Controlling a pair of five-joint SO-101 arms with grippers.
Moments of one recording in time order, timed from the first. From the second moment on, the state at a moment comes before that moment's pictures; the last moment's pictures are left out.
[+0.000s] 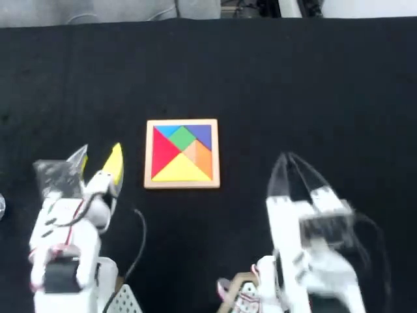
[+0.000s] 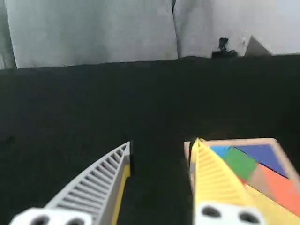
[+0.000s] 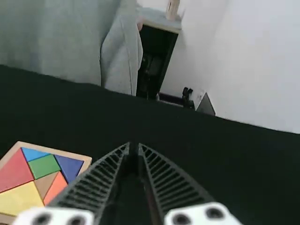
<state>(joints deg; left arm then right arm) -6.5 -103.9 84.4 44.4 -6.1 -0.9 -103.9 61.0 64.0 13.6</state>
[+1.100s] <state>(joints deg) -5.1 -103.2 96.2 70.0 3.8 -1.0 -103.8 96.6 72.6 13.6</state>
